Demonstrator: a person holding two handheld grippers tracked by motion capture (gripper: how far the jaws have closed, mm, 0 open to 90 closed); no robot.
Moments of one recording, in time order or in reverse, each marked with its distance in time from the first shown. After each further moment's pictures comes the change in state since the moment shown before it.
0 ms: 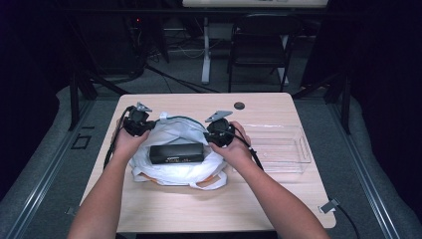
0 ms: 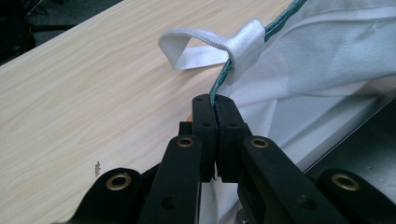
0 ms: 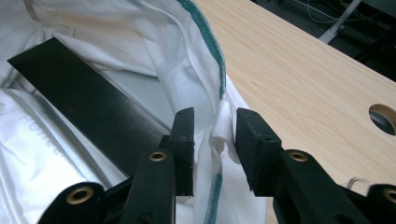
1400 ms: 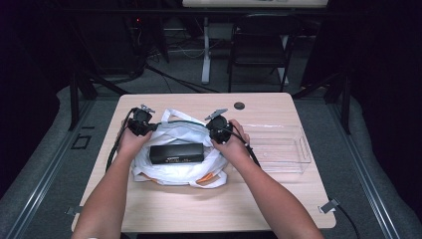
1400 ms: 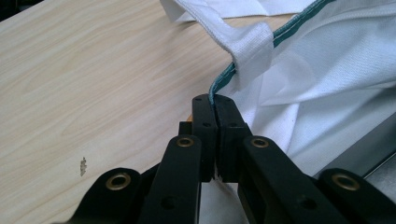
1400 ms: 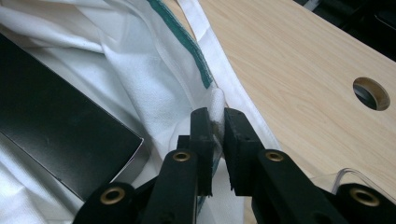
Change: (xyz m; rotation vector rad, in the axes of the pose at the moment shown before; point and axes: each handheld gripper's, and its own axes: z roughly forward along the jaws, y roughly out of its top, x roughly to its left) left arm 0.008 -0.004 0.032 0.074 -0.004 -0.030; right arm -0.012 -0.001 0.029 0.116 -0.089 0.017
